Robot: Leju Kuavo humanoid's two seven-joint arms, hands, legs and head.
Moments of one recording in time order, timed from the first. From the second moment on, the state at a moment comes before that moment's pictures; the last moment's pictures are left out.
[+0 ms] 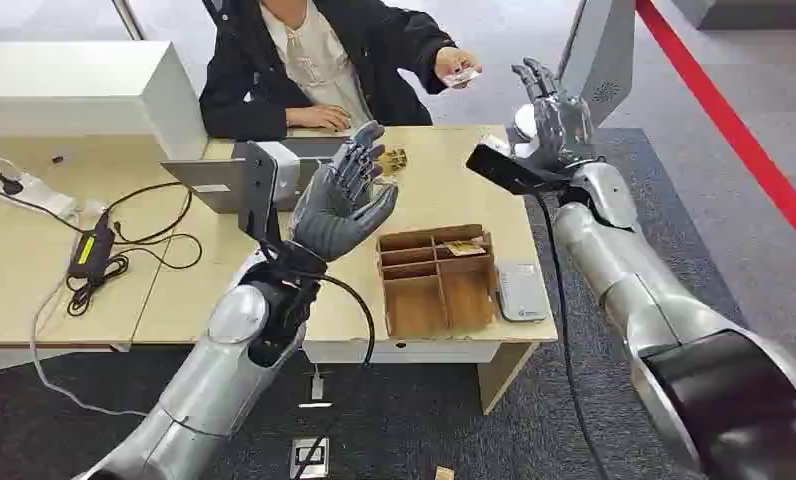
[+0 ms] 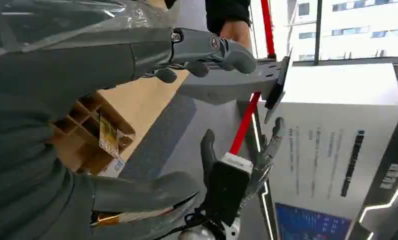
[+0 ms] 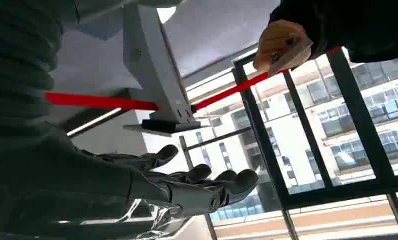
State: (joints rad) left arm -0.64 -0.15 -0.58 -1.34 0.18 0.02 -0.09; right arm -1.14 -0.11 0.53 -0.42 0.67 -0.47 -0.36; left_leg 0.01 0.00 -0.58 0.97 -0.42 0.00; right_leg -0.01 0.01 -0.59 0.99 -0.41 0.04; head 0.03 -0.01
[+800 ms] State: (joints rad) left arm -0.64 -0.15 -0.58 -1.34 0.18 0.00 -0.08; right arm -1.11 -0.13 0.44 -0.58 0.56 -0.35 -0.32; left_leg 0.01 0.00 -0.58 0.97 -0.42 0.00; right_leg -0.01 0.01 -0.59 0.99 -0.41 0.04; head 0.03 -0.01
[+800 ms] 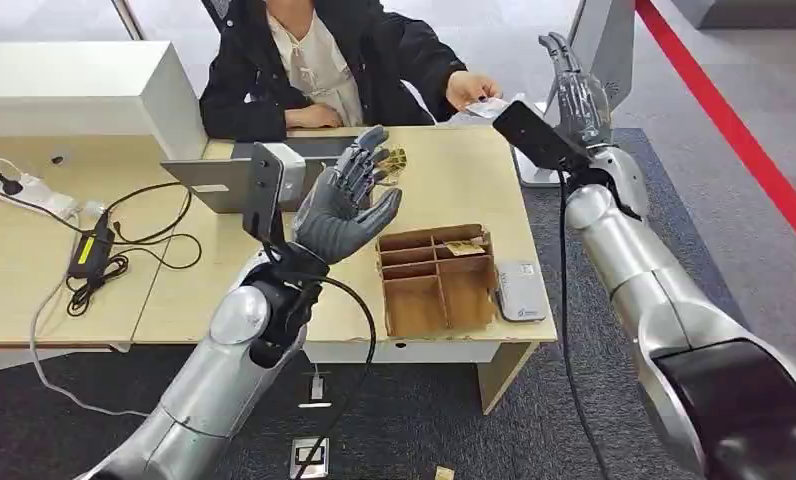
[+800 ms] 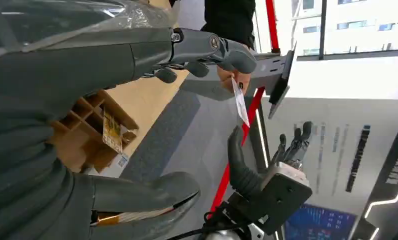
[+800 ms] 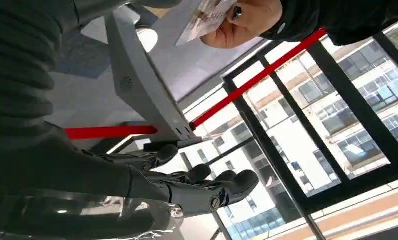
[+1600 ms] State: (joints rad) left arm -0.65 -0.17 -0.58 -1.32 0.18 -0.01 -0.09; right arm -1.14 -0.10 0.48 -0.44 0.65 -0.40 -0.31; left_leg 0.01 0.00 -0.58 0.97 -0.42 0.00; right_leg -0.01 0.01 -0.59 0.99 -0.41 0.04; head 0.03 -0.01
